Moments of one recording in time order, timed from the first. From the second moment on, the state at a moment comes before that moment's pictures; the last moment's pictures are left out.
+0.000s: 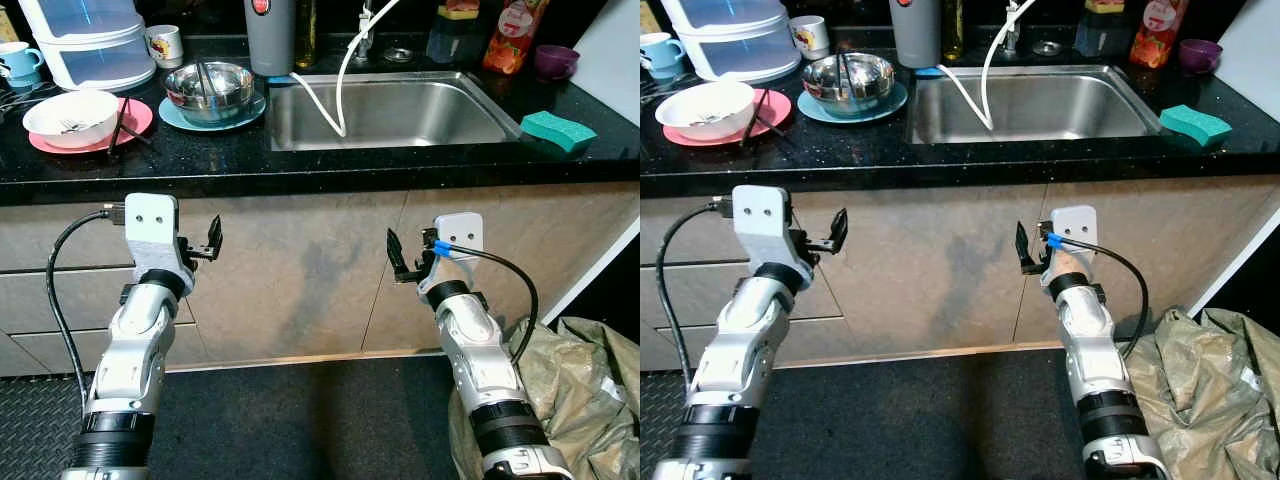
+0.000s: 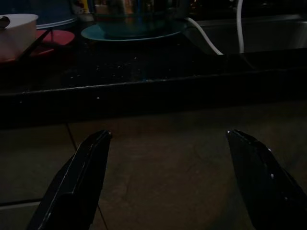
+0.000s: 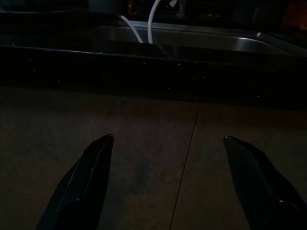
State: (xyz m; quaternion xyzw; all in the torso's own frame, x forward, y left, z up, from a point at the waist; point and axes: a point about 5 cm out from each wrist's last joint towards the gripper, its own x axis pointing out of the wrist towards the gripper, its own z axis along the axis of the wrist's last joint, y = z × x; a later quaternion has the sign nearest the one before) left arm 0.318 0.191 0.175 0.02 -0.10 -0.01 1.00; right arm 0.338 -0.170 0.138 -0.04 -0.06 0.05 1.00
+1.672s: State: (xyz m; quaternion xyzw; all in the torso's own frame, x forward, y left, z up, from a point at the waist) left arm 0.317 0.185 0.178 0.02 -0.11 -0.02 0.99; right arm 0.338 -0.172 0.138 -0.05 -0.05 0.05 1.00
